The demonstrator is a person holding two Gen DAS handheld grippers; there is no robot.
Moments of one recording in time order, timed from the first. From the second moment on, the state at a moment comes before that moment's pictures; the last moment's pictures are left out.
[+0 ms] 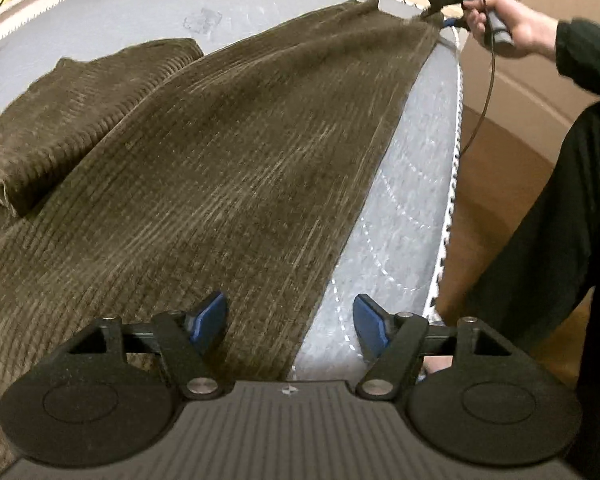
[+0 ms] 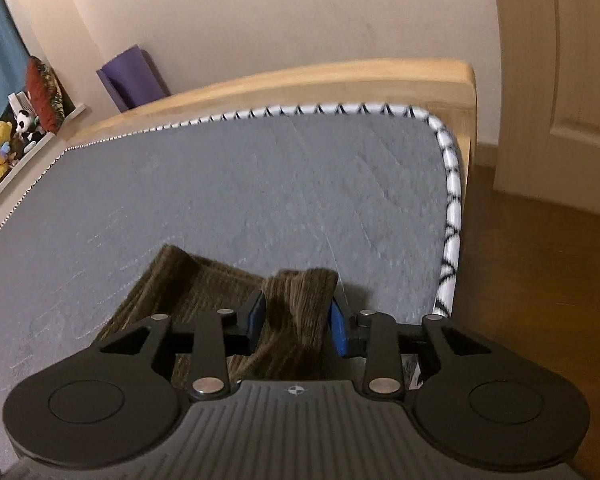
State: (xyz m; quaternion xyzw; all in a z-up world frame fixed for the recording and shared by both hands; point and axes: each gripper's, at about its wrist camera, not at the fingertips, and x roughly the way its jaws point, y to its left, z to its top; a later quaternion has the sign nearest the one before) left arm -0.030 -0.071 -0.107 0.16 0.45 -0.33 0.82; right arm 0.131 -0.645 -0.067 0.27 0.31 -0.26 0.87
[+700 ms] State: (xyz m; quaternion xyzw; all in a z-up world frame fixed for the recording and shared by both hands) left arm -0.041 -0.006 -0.044 0.05 0.39 -0.41 0.82; right arm 0.095 -0.653 -0.028 0.24 0.23 -0.42 0.85
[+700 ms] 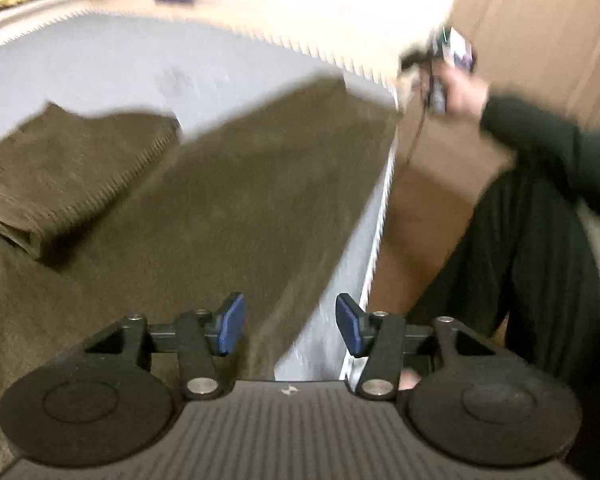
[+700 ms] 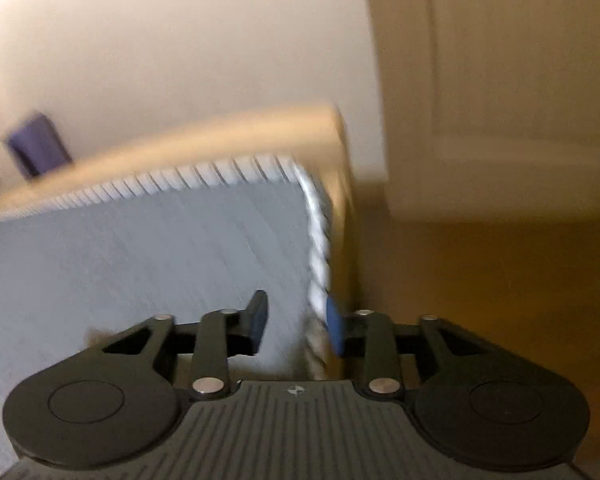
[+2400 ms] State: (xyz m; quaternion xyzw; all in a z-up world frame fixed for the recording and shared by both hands) left arm -0.098 0.211 -0.067 -0.04 0.45 0.01 0.89; right arm 0.232 -0.477 0.013 0.14 0.21 -0.16 0.96
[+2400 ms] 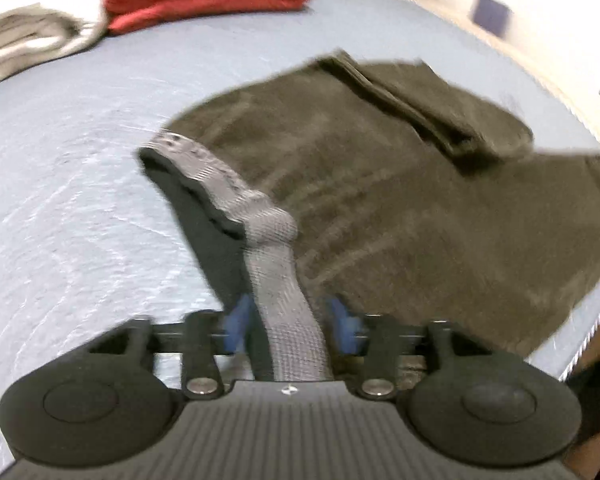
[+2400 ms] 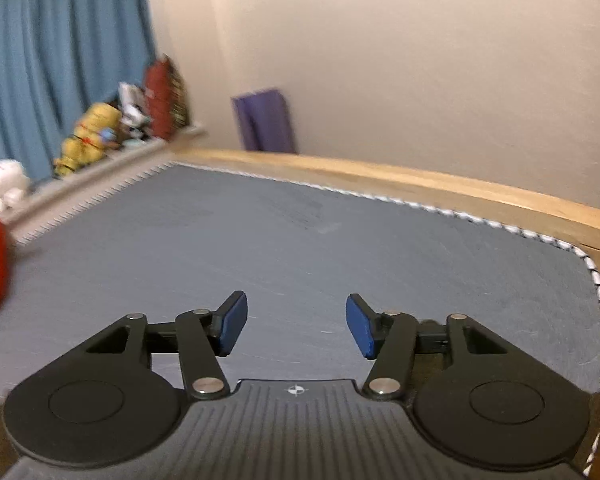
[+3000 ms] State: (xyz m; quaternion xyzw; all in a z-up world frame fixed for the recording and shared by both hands) left arm -0.119 0.216 -0.089 -0.05 0.46 0.03 0.88; right arm 0.162 -0.313 0.033 0.14 0.28 0.06 0.95
